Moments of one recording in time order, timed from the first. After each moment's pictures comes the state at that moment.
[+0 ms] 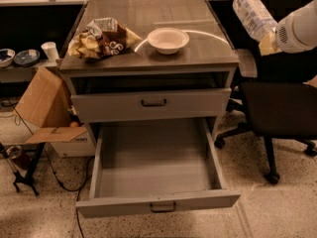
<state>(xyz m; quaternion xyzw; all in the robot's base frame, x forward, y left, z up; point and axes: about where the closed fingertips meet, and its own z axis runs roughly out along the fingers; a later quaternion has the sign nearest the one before) 0.648 -0.315 0.928 -0.10 0.92 -0.05 0.38</state>
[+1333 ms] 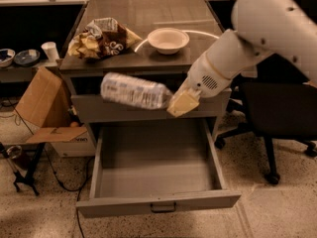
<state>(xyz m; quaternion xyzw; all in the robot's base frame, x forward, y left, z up) 0.518 -0.057 0.846 -0.55 0.78 0.22 0.20</state>
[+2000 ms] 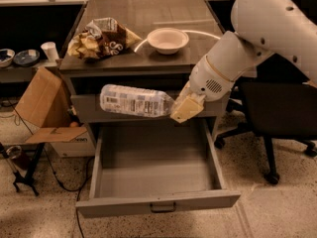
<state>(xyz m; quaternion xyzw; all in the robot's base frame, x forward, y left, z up) 0.498 -0.060 0.841 -0.59 0.76 0.22 0.17</state>
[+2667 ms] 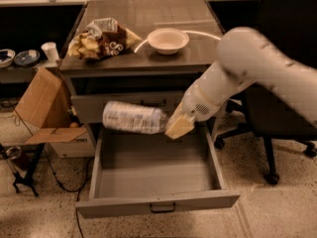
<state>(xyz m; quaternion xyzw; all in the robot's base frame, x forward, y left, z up) 0.507 -0.046 0.770 -0.59 0.76 0.24 0.16</state>
